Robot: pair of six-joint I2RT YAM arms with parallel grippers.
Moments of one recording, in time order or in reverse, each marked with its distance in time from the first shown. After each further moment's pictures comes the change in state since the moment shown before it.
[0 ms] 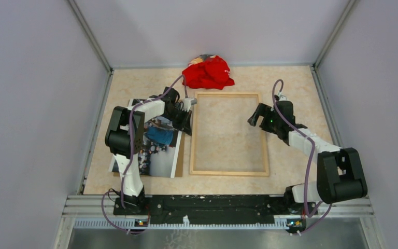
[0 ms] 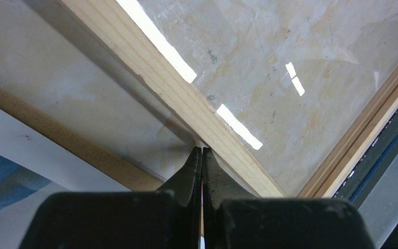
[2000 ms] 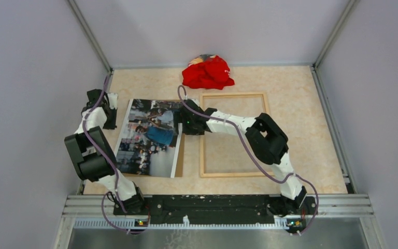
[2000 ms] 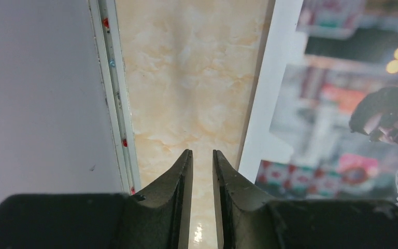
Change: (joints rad) left arm 0.683 -0.338 -0.152 0.047 -0.703 0.228; right arm 0.743 0.803 0.974 -0.386 0.176 0.246
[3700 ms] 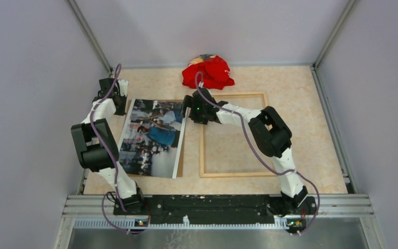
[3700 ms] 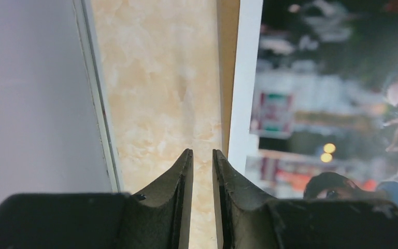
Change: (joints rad) left arm -0.142 0.098 0.118 0.126 0.015 -0.032; right arm -0.167 0.023 -0.057 0.251 -0.112 0.130
